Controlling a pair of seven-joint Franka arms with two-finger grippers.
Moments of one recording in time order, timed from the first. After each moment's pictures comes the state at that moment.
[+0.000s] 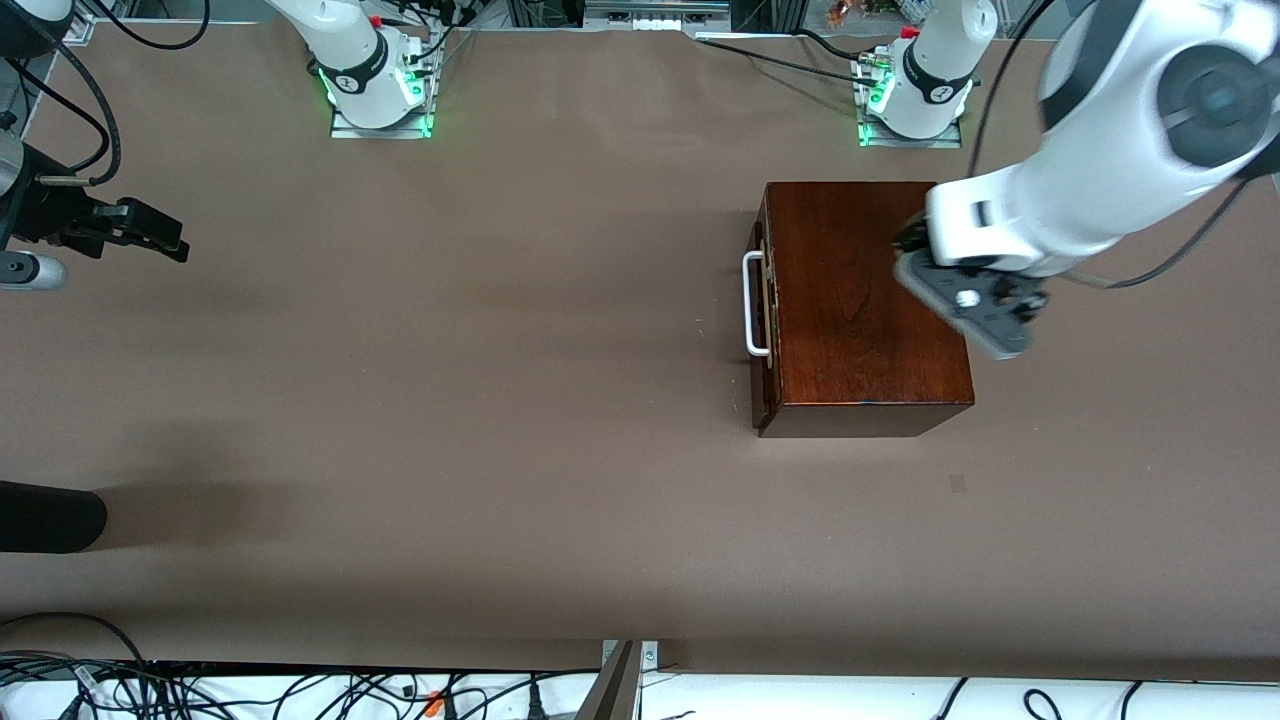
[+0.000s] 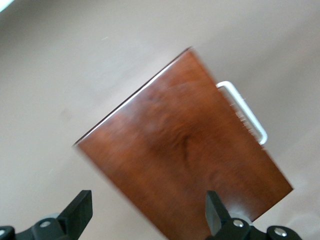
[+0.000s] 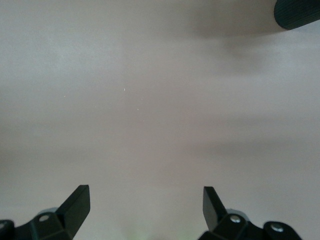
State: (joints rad) left arm -0.03 0.21 -0.26 -1.42 0.02 1.54 0.33; right arm 0.03 0.05 -0.03 -1.58 -0.01 1.55 0.03
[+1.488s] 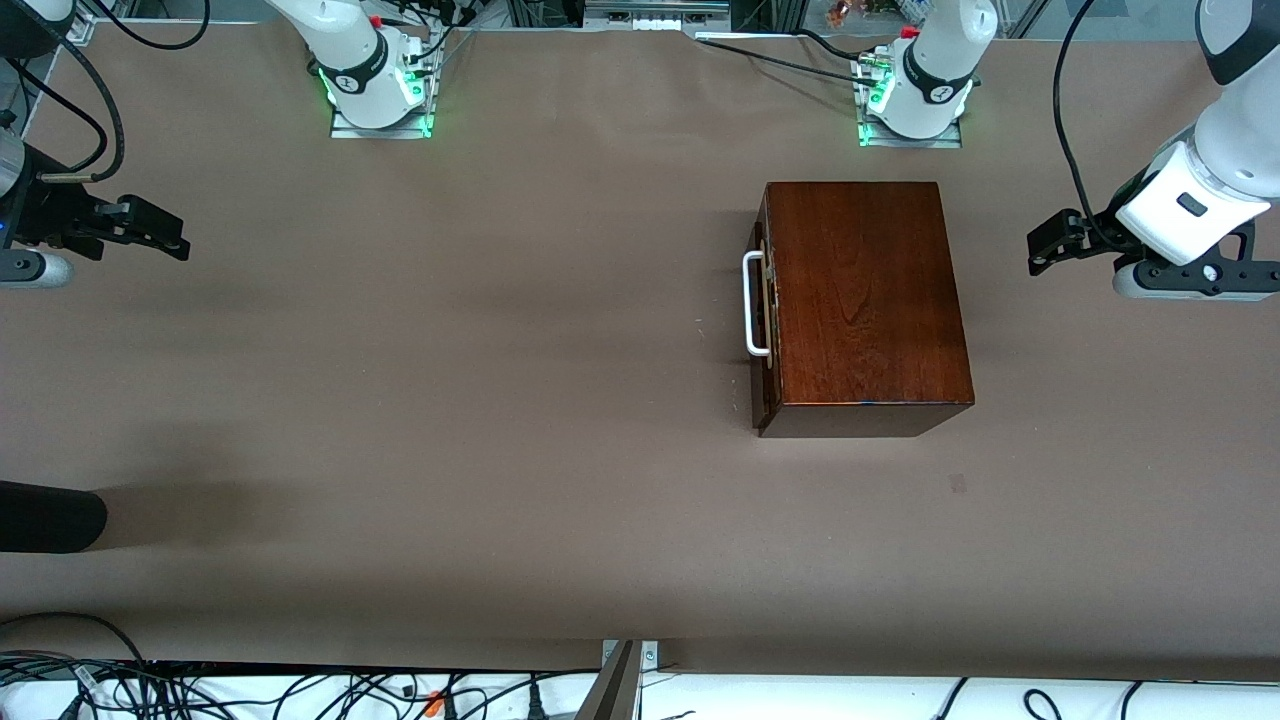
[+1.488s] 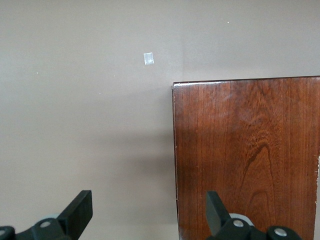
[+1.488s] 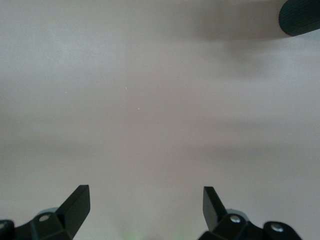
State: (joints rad) left arm -0.04 0.01 -0.04 -1.69 0.02 1.64 -0.07; right arm 0.03 0.05 -0.03 -1.58 -0.01 1.55 -0.01
